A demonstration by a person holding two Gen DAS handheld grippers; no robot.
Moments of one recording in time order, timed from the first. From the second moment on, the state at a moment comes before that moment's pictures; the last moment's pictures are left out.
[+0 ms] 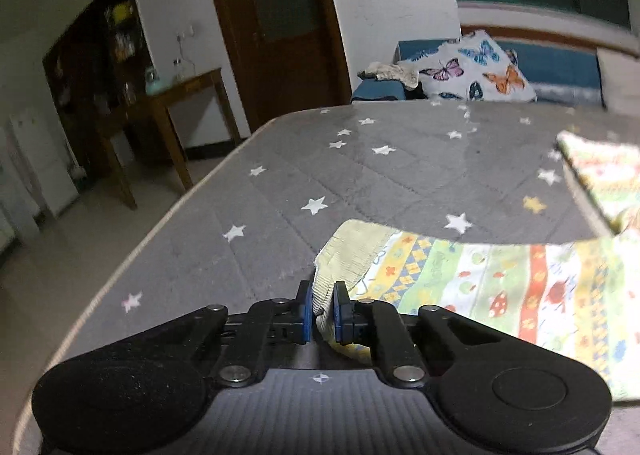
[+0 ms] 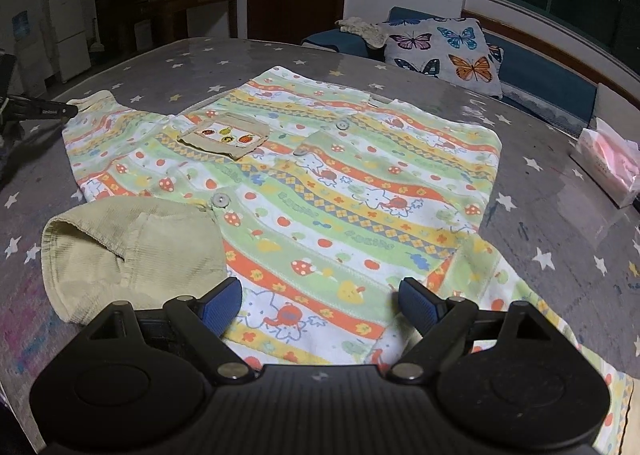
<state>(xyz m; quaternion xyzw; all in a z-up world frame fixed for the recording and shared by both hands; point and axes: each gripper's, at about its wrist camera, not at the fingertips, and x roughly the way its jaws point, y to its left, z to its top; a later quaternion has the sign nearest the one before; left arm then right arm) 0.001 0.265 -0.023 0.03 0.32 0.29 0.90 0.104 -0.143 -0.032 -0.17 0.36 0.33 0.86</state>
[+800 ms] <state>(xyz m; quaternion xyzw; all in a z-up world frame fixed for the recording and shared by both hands) 0.023 0.090 0.013 0.06 0.29 0.00 0.95 0.090 -0.117 -0.016 -0.15 0.33 0.39 0.85</state>
